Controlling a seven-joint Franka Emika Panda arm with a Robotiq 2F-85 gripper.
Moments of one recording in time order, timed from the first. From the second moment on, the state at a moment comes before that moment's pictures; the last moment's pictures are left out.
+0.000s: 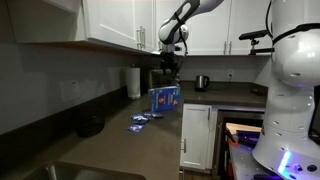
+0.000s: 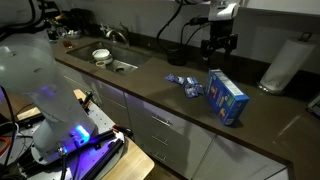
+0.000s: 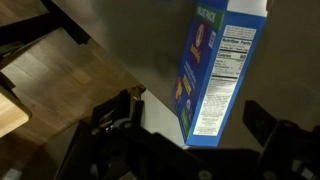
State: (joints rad) arm -0.22 0.16 -0.32 -1.98 -0.12 2.23 1.64
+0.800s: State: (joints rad) arm -0.22 -0.01 -0.31 -2.11 0.02 2.19 1.10
